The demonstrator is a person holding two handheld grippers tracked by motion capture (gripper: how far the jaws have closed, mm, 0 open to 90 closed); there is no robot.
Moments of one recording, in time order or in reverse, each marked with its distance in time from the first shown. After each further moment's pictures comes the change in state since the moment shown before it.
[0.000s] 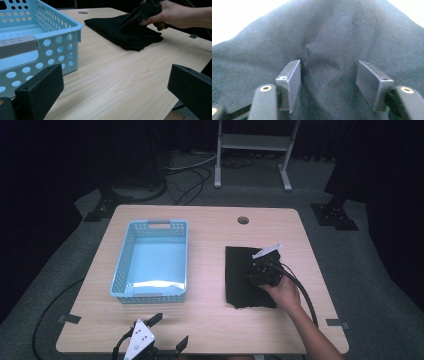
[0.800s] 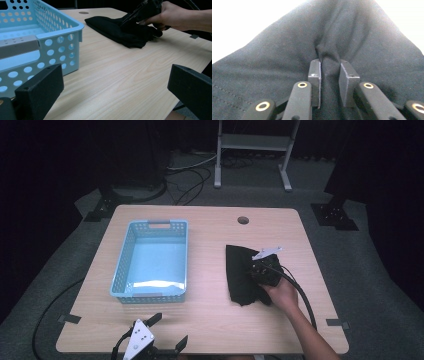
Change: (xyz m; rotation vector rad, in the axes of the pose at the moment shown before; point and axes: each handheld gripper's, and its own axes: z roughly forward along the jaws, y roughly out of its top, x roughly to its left) left arm 0.001 0.000 0.000 0.001 0.003 0.002; right arm 0.005 -0.001 -0.001 -0.039 -0.026 -0.009
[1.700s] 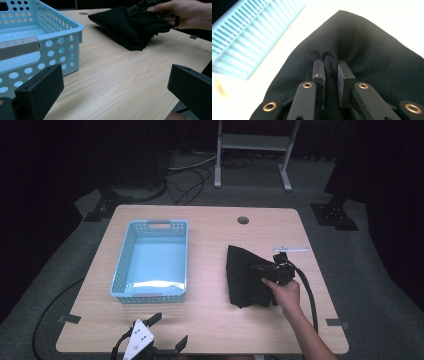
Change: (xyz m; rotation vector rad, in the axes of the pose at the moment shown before) left arm 0.000 0.001 -0.001 -0.008 0.000 0.000; right arm -0.016 -0.013 -0.035 -0.247 0.285 0.449
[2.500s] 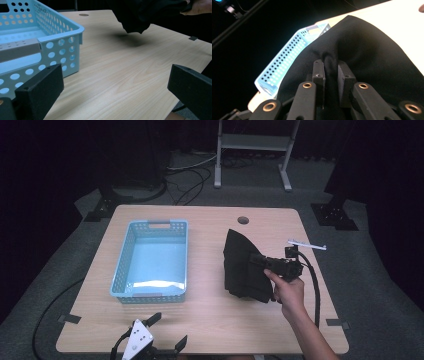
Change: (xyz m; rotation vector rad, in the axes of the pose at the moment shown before) left arm 0.000 0.001 -0.001 -0.007 0.000 -0.002; right arm 0.034 0.019 -0.037 -0.196 0.171 0.103
